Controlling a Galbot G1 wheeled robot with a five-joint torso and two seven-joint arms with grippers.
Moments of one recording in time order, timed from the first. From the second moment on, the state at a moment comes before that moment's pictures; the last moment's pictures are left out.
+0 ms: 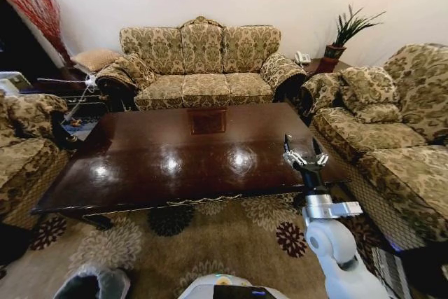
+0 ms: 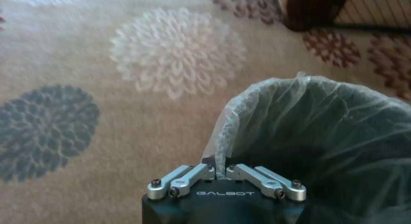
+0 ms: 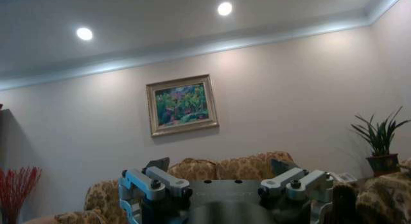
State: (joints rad) left arm 1.52 -1.37 -1.13 -0.94 -1.24 -0.11 -0.28; right arm -1.43 1.25 0.52 2.23 0.45 0.20 0.08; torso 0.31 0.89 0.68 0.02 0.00
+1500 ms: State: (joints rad) left arm 1.87 -1.22 -1.25 -2.24 -0.92 -0.04 0.30; right arm -1.70 1.33 0.43 2.24 0.23 0.15 0.04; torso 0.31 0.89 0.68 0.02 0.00
